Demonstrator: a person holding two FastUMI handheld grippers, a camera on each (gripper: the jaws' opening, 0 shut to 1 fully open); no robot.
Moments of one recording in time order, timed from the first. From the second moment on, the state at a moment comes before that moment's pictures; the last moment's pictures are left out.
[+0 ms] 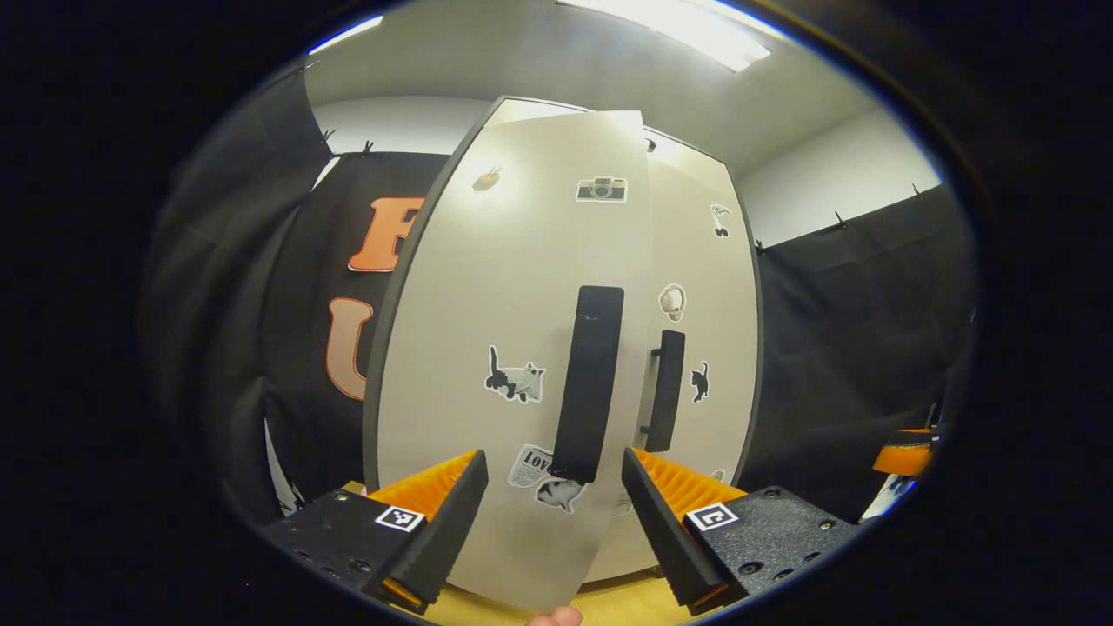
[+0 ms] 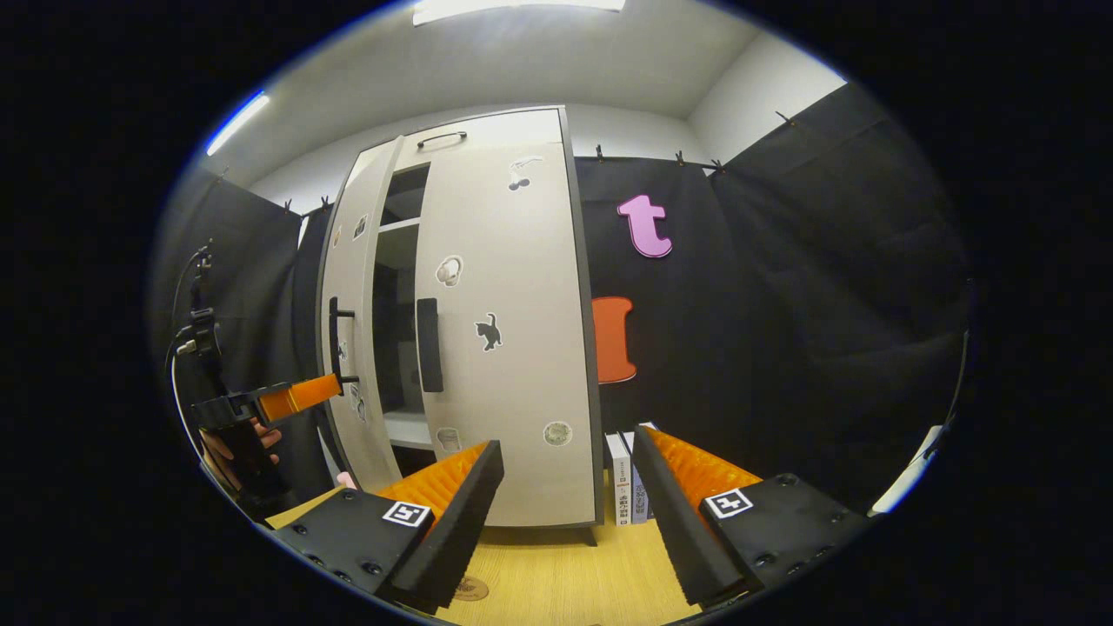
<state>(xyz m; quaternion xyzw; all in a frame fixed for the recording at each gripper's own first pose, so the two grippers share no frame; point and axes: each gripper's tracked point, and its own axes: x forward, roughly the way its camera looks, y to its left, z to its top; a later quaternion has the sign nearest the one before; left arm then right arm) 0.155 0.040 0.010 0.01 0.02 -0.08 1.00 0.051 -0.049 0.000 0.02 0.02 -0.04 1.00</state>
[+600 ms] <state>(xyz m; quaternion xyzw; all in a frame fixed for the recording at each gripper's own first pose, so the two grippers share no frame) 0.208 0.038 -0.029 -0.01 0.06 -0.05 1.00 0.049 -0.091 -0.001 0.03 0.01 -0.10 0.99</state>
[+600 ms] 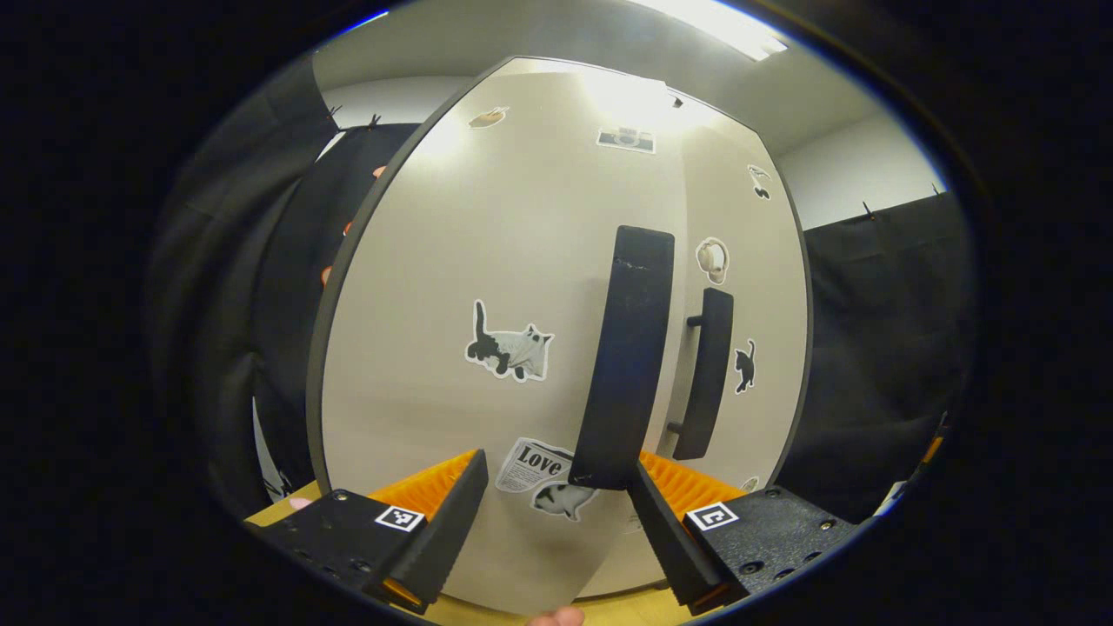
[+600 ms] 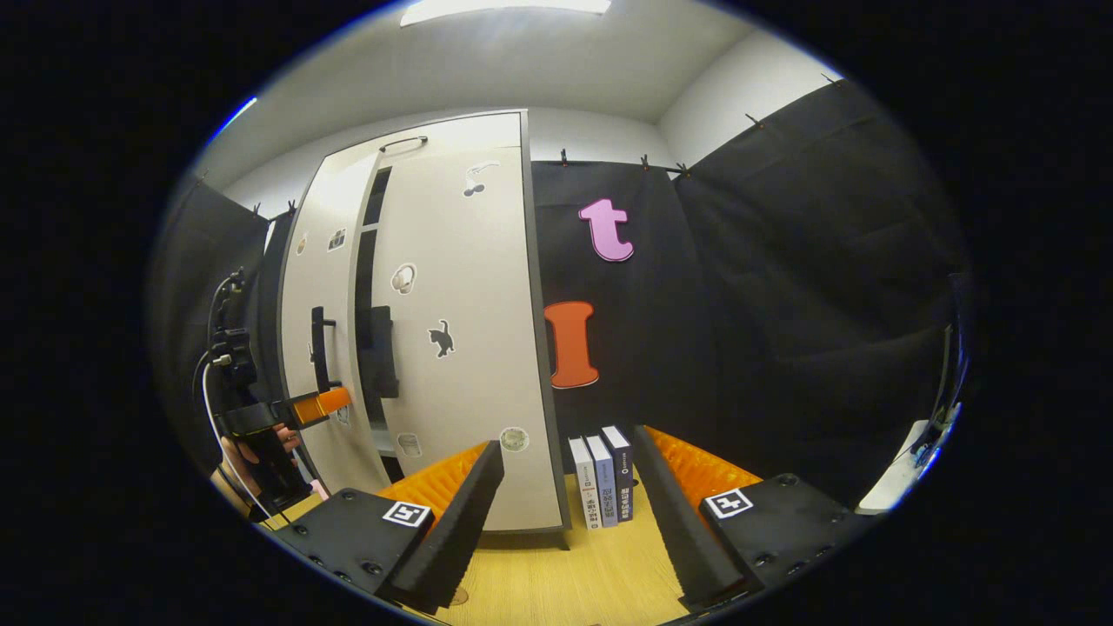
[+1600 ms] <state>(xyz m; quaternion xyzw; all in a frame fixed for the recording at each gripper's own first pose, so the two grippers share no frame) 0.083 0.064 0.040 0.03 0.01 -0.01 1.00 0.043 -0.038 -0.011 0.02 0.03 -0.01 1.00</state>
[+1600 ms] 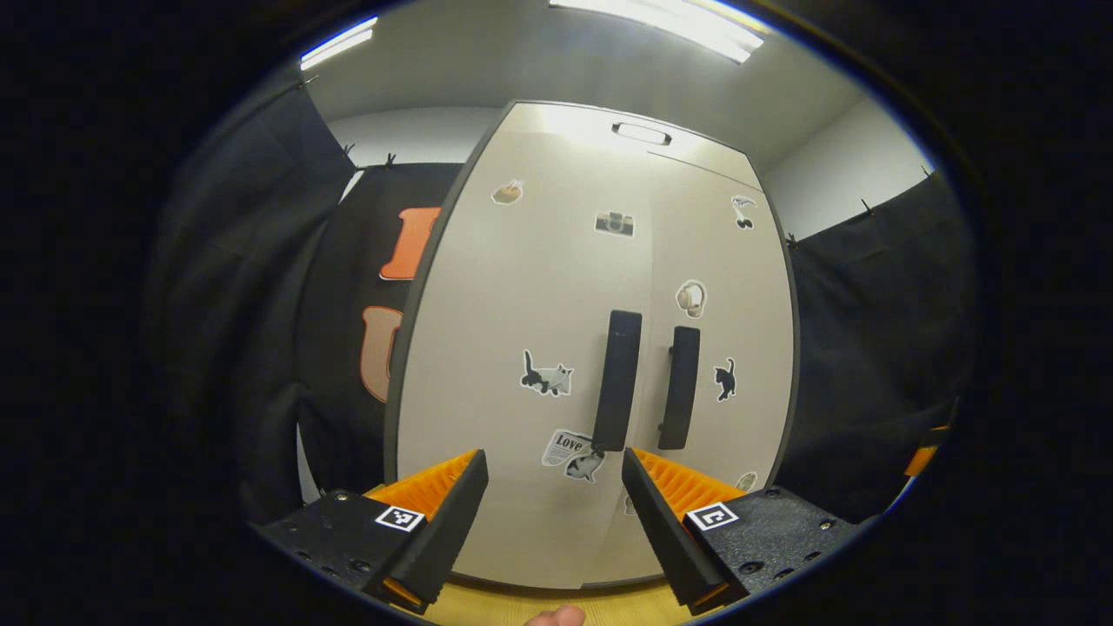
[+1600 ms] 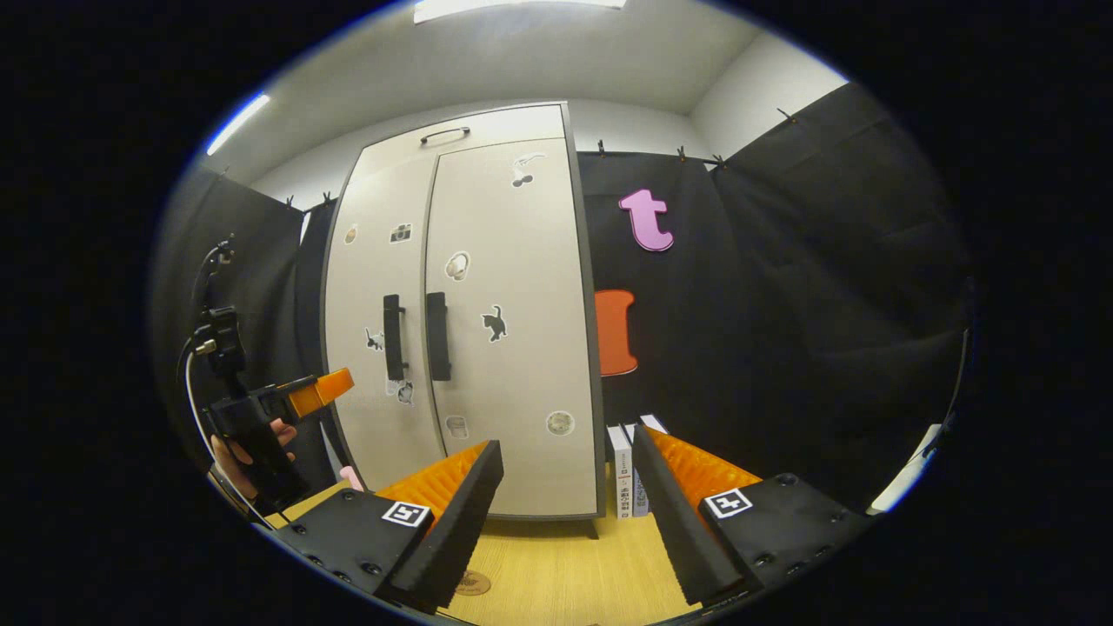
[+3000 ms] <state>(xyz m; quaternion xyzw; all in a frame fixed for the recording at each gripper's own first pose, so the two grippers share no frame) -0.052 0.035 0.073 0.00 -0.02 0.02 1.00 0.016 -0.019 -0.015 0.03 0.01 0.06 1.00</state>
